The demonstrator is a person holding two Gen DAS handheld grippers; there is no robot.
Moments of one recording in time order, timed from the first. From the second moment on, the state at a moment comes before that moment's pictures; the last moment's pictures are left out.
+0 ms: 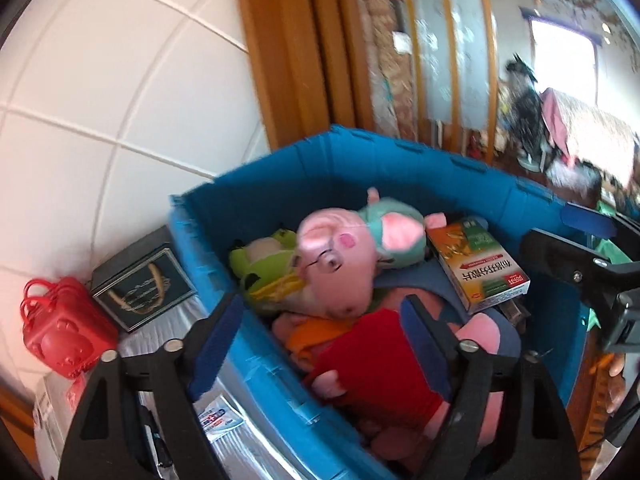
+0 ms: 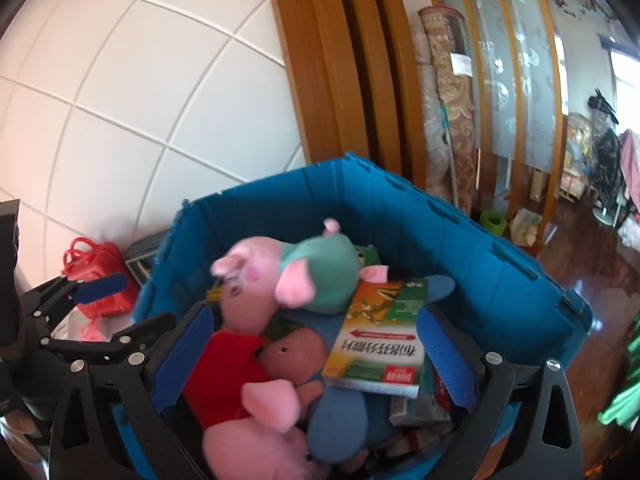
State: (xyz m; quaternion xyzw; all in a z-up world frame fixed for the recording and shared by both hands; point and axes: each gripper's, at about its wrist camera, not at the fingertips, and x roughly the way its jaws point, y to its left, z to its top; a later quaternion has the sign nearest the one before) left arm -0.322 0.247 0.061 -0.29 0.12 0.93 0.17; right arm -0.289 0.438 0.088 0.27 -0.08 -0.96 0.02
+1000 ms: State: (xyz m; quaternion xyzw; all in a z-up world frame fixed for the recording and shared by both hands) left arm -0.228 -0.062 -0.152 -0.43 -0.06 0.88 -0.18; right arm -0.258 0.142 -0.026 0.26 0.02 -0.92 0.29
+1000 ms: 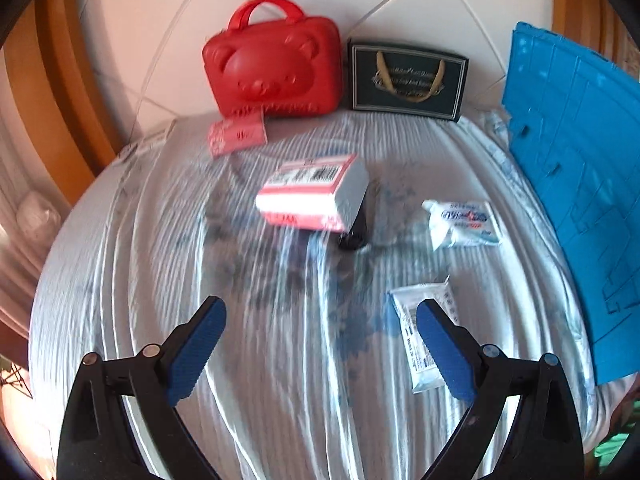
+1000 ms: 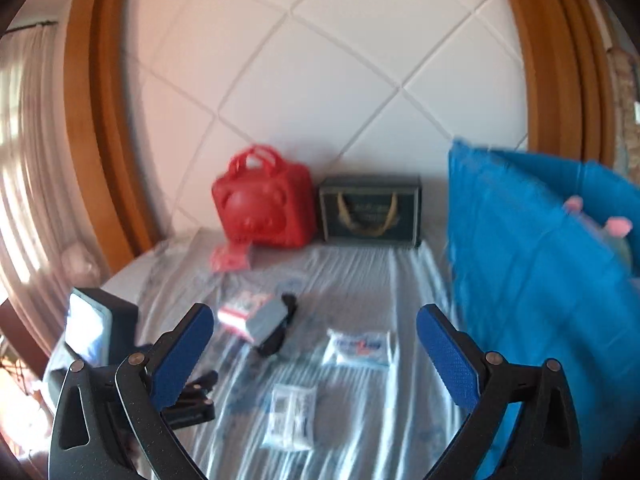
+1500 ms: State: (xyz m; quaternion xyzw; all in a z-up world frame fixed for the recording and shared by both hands) left arm -0.286 0.001 -0.256 -0.52 -0.08 0.84 -0.10; right arm -0.333 0.157 -0.161 0.41 0.04 -0.88 0.23
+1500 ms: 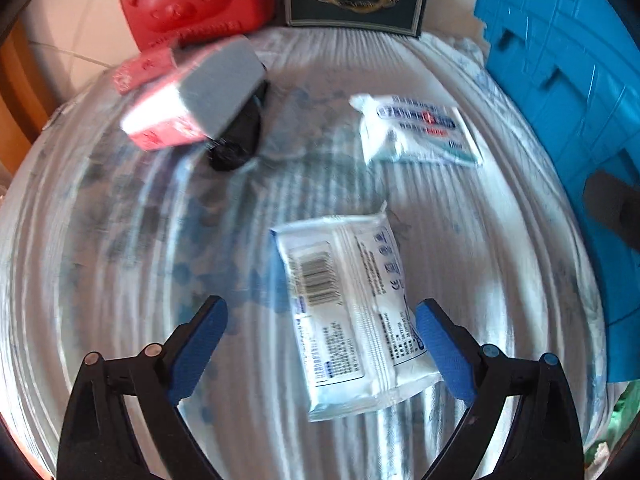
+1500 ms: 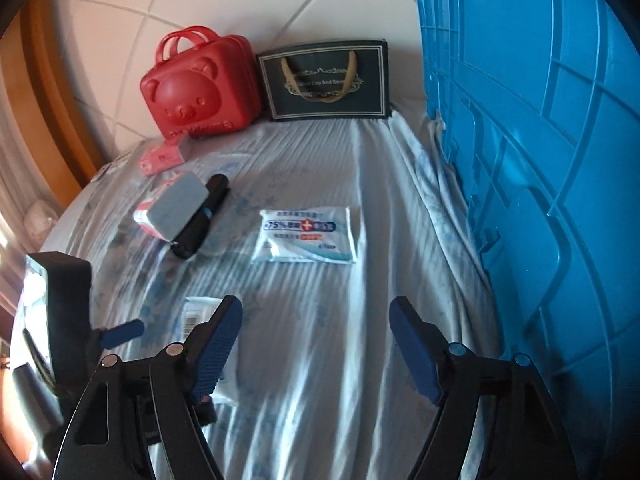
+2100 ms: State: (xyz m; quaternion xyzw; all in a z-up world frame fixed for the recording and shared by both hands) left arm -0.291 -0.107 -0.190 -0.45 -0.06 0.87 -0.20; right arm -0.403 0.085 -0.208 0.47 0.06 -0.85 0.24
